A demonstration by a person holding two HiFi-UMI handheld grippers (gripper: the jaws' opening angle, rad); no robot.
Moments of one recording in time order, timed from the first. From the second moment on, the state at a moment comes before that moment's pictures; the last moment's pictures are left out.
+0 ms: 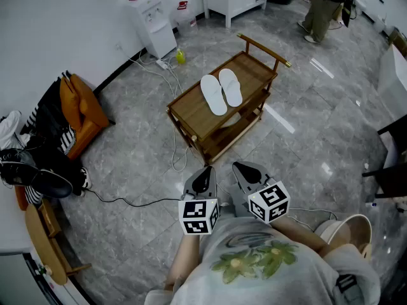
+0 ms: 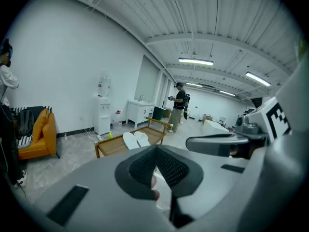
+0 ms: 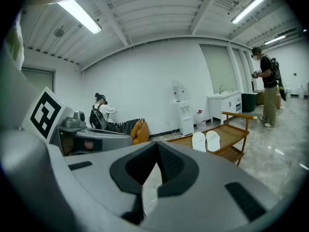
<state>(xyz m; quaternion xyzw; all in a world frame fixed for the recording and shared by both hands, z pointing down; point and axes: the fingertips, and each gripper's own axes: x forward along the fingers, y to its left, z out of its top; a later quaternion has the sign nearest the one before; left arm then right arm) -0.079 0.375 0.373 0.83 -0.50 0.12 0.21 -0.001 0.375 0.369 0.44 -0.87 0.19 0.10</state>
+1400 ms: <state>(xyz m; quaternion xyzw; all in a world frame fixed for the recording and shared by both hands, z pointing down) -0.073 0.198 0.381 0.80 -0.54 0.13 0.21 0.024 0.181 0.376 0.43 -0.88 0.20 0.08</state>
